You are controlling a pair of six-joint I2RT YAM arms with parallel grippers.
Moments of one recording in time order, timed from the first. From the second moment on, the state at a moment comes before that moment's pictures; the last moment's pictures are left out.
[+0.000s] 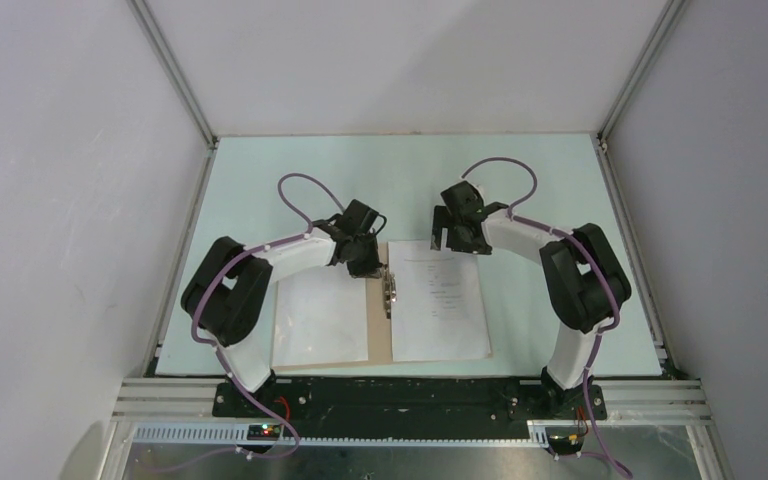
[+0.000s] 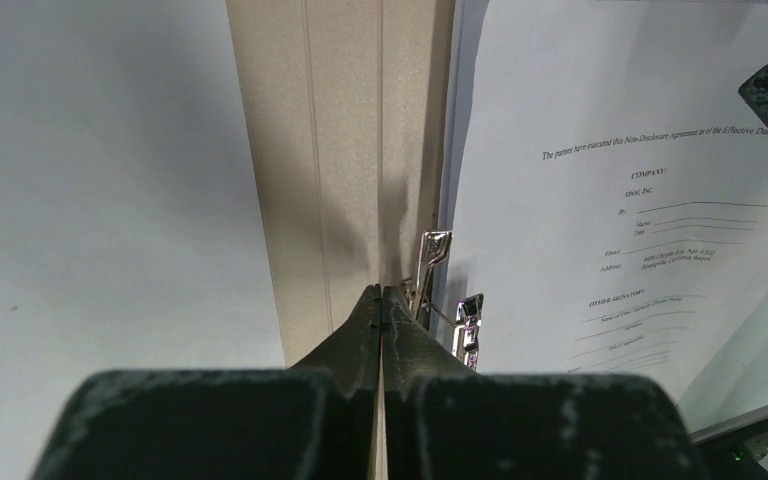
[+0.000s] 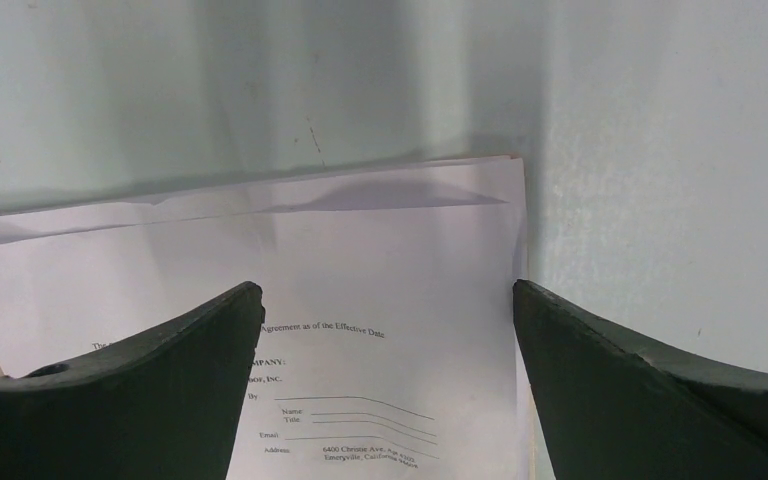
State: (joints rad) left arm -0.60 1.74 1.04 -0.39 0.06 -0.75; right arm 0.51 1.83 1.18 -0.40 0.20 0.55
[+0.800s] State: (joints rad) left arm -0.60 1.74 1.04 -0.38 0.06 -0.75; right arm 0.61 1.60 1.19 -0.50 0.19 0.54
